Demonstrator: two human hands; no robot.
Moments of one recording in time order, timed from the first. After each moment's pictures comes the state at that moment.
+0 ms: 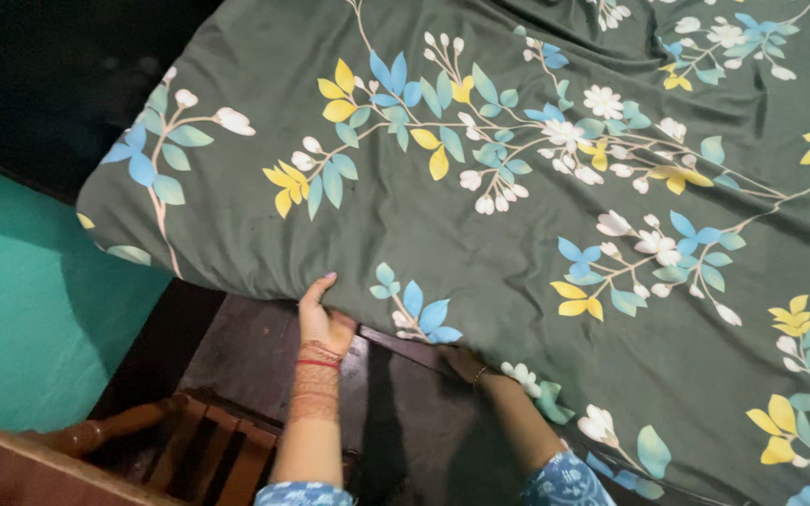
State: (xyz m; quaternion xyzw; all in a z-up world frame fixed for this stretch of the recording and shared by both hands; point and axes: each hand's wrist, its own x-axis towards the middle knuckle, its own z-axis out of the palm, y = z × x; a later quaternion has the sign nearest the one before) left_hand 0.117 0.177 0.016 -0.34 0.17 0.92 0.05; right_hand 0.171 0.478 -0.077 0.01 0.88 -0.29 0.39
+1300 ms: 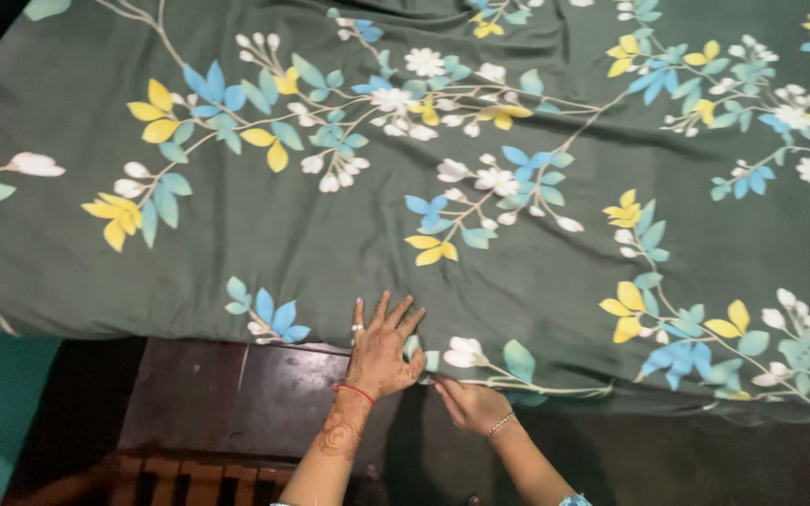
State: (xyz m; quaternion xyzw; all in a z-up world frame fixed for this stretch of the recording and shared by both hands) left_hand 0.226 0.413 0.100 0.30 0.91 0.27 0.09; right_hand 0.361 0.619 0.033 -0.17 0.96 -0.20 -0.07
